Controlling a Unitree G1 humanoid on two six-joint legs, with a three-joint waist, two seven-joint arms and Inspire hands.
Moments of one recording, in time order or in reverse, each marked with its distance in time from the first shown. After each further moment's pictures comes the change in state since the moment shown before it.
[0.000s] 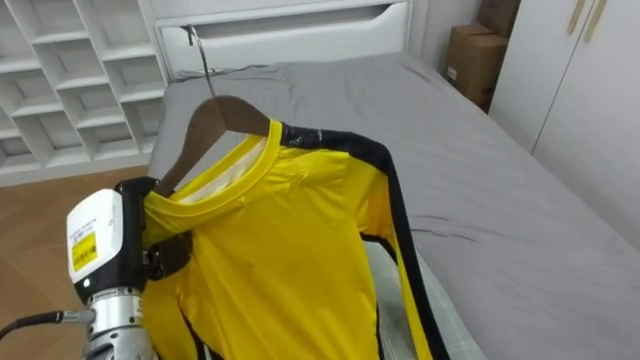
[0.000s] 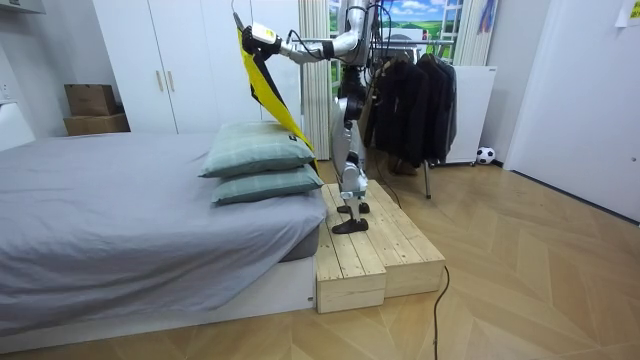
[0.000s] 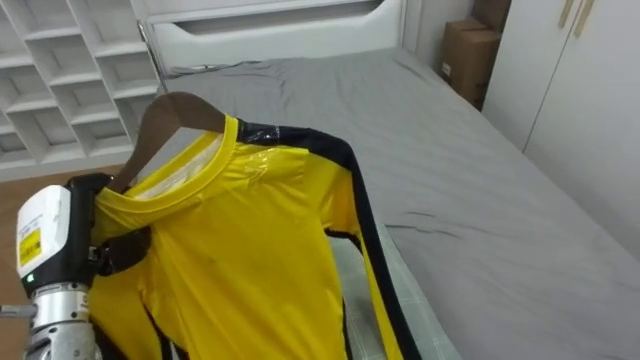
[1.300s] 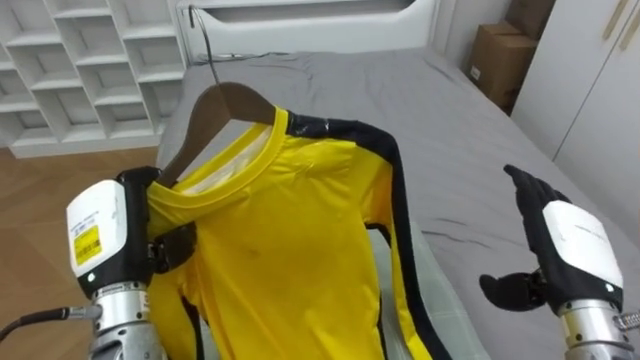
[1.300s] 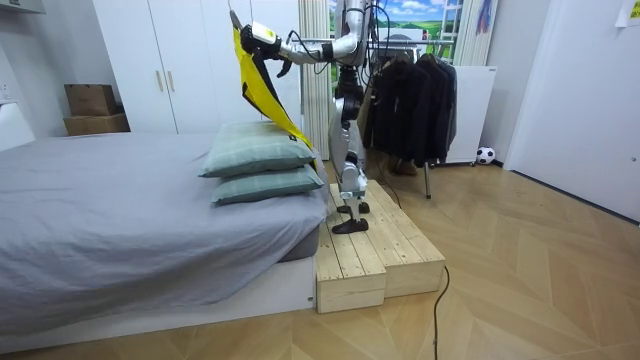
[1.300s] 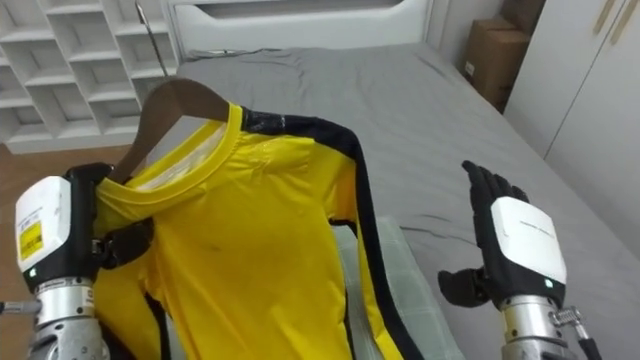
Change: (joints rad) left arm 0.016 -0.043 -0.037 -0.090 0.078 0.079 0.012; right arm -0.029 0.000 0.034 -1.227 -0.738 -0.002 -0.219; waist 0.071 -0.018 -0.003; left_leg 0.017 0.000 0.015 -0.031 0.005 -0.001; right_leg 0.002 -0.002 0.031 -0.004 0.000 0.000
